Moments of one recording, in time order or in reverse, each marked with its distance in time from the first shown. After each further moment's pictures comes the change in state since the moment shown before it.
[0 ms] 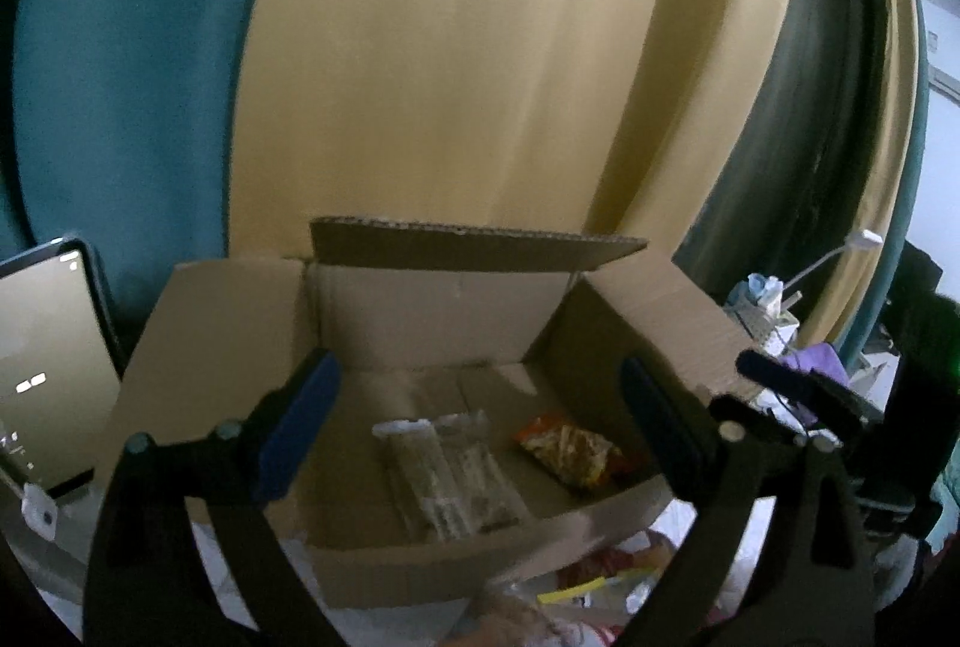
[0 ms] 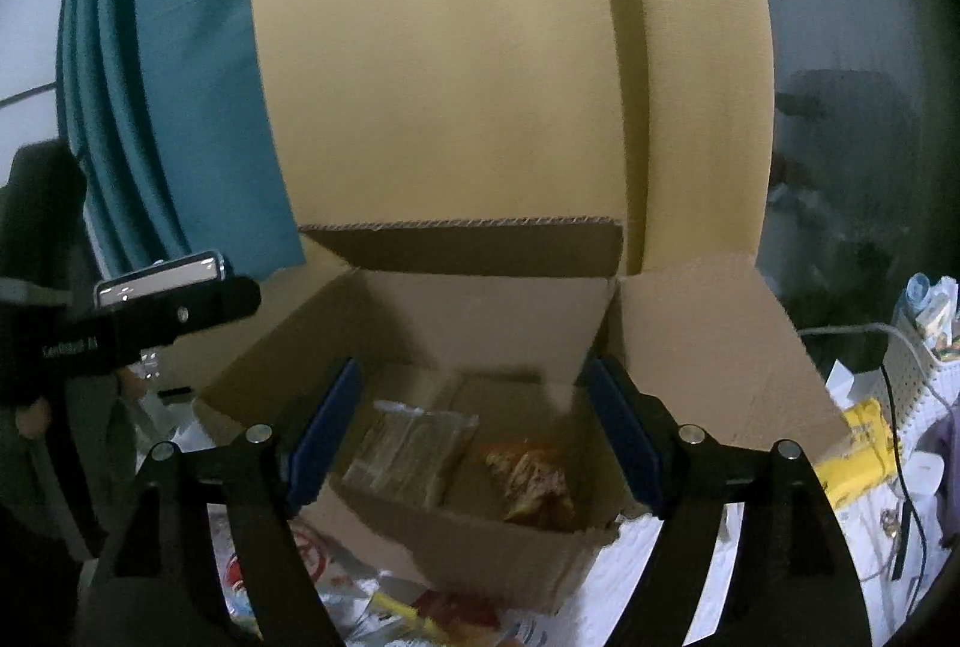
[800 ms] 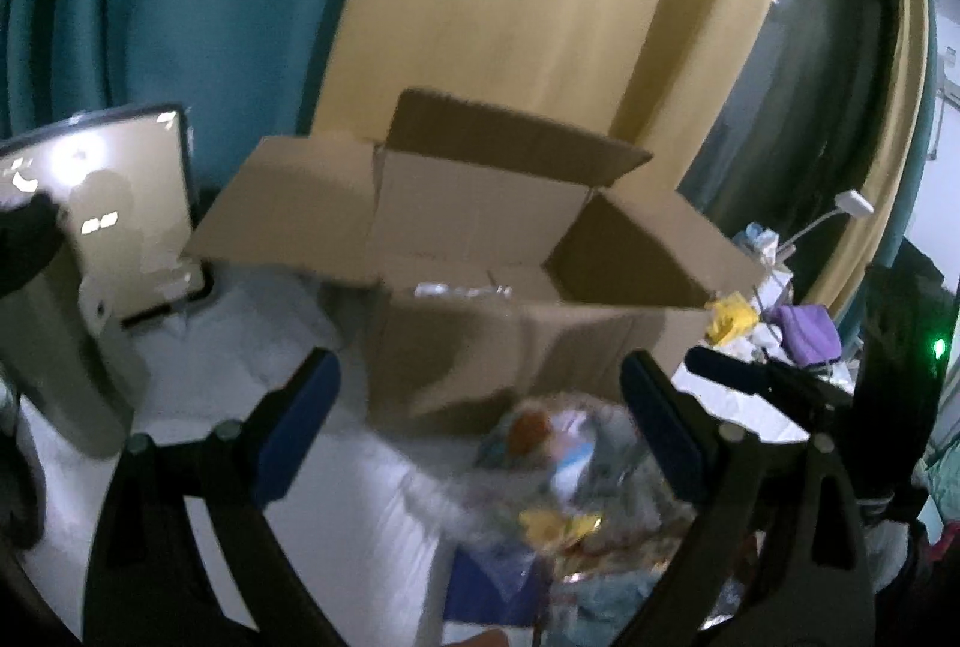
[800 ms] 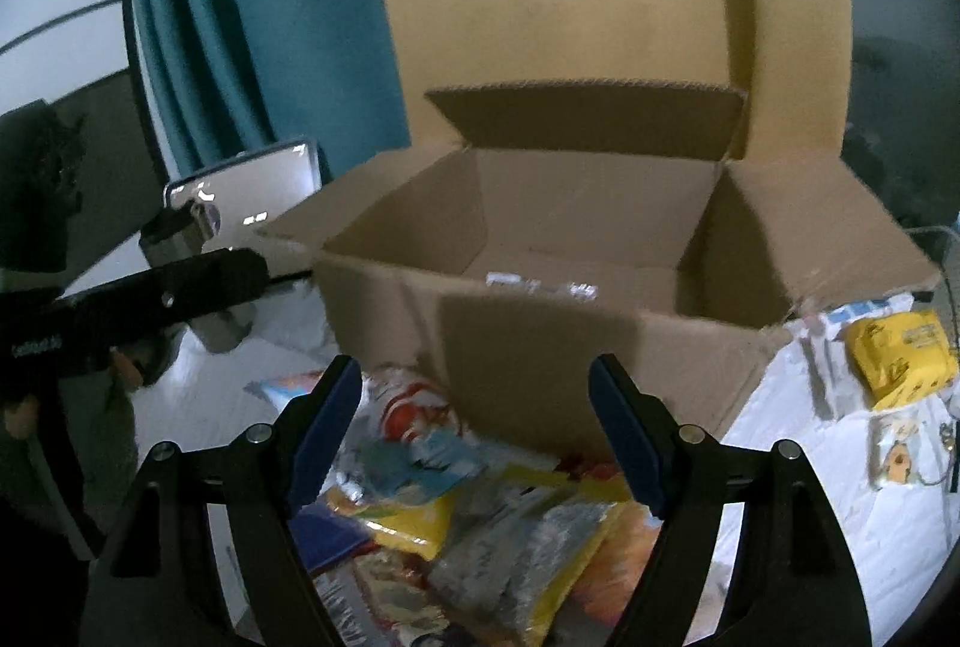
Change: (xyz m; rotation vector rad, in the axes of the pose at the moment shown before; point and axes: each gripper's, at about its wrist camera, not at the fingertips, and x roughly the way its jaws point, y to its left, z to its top) left arm -0.070 0.027 -0.089 -0.081 0.076 0.033; right arm -0.010 0.064 -0.065 -0.040 0.173 0.130
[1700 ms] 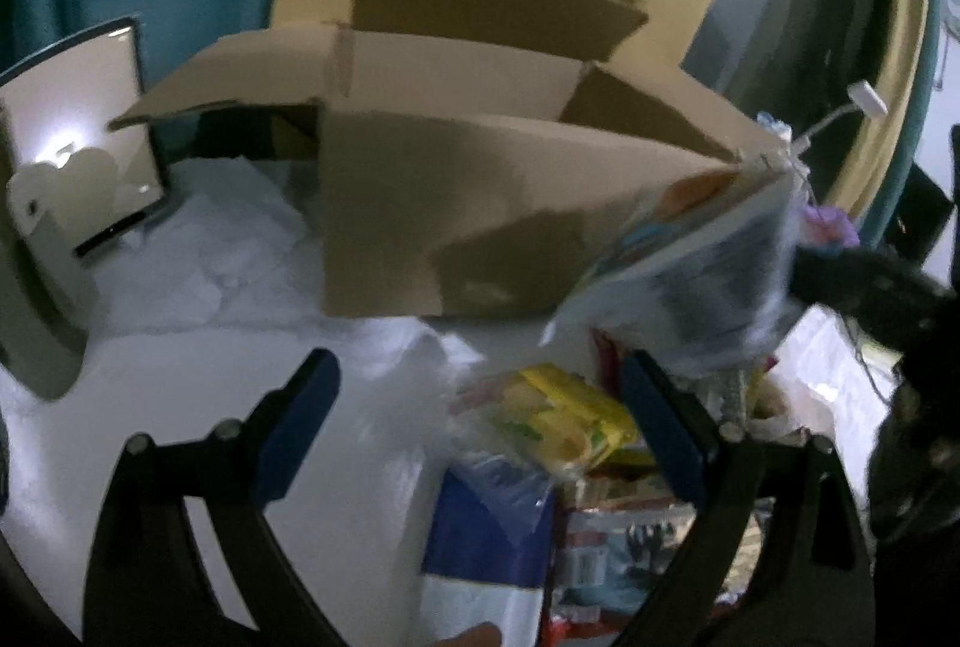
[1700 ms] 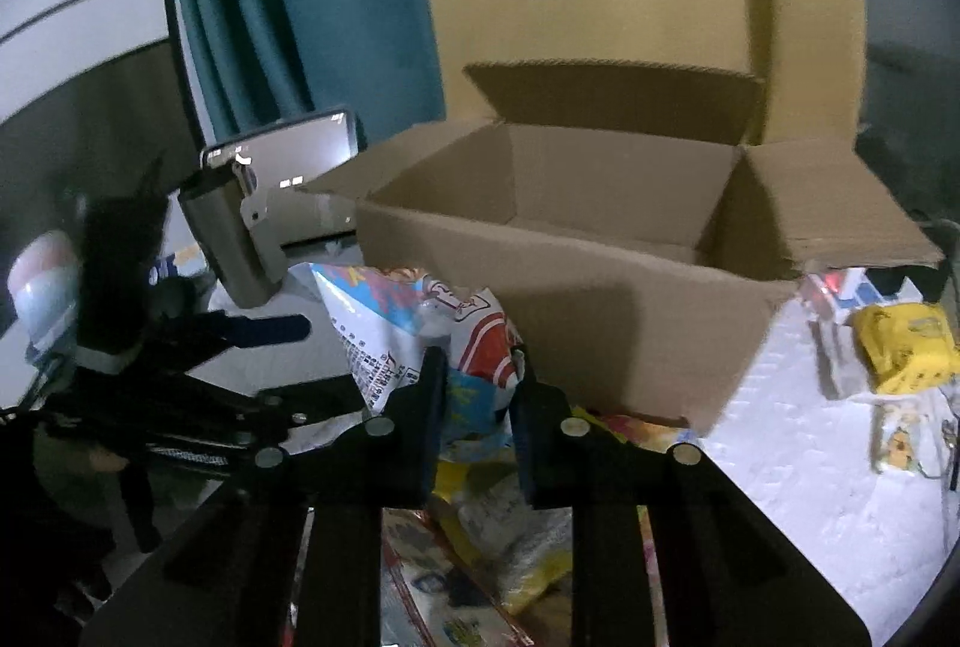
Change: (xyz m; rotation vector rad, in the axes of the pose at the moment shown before) left arm 0.050 -0.019 -0.053 0.099 0.191 0.007; right arm -0.024 0.001 -0.019 -0.044 0.019 0.046
